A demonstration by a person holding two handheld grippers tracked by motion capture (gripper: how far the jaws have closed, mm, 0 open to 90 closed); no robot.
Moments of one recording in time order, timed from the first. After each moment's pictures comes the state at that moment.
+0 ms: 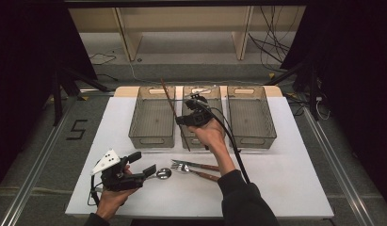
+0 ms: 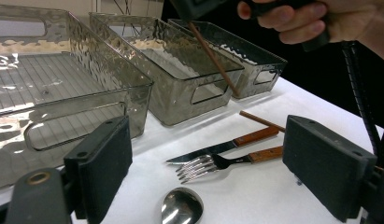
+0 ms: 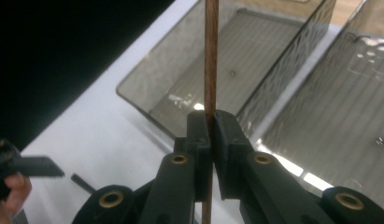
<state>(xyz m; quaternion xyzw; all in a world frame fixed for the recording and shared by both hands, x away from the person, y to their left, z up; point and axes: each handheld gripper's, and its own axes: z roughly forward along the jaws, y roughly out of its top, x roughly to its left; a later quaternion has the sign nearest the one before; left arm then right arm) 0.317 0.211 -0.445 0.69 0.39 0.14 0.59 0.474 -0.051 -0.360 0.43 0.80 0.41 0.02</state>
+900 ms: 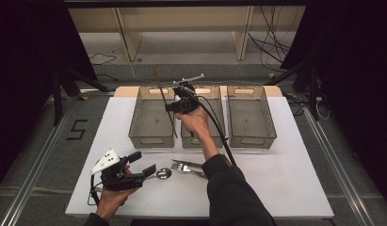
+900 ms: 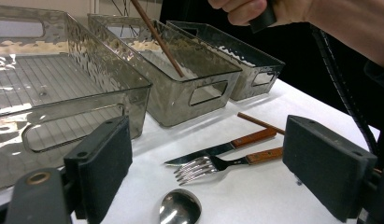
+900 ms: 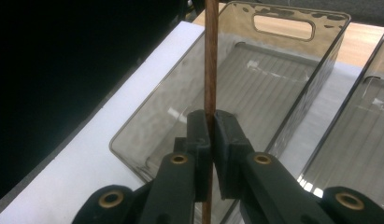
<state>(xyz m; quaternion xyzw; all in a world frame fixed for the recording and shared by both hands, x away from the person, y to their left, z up) 0.317 0.211 -0.445 0.69 0.39 0.14 0.60 0.514 -0.014 -0.355 0.44 0.79 0.43 0.03</state>
